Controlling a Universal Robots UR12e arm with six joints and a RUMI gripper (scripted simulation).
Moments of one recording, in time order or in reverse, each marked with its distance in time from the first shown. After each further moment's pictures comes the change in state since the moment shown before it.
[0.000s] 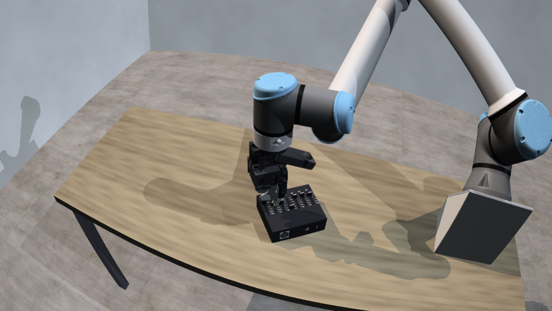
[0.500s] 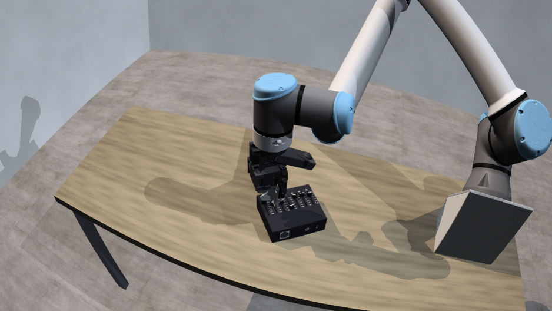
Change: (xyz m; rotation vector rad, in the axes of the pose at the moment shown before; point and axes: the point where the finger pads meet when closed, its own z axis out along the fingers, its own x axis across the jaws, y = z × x) arm 0.000 0.000 0.001 0.000 0.000 0.000
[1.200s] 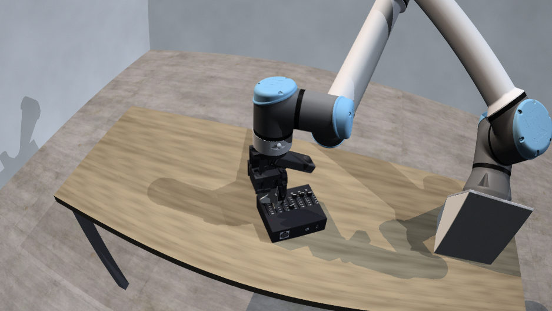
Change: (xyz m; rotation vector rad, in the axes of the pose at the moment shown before) arm 0.000 0.000 0.010 0.000 0.000 0.000
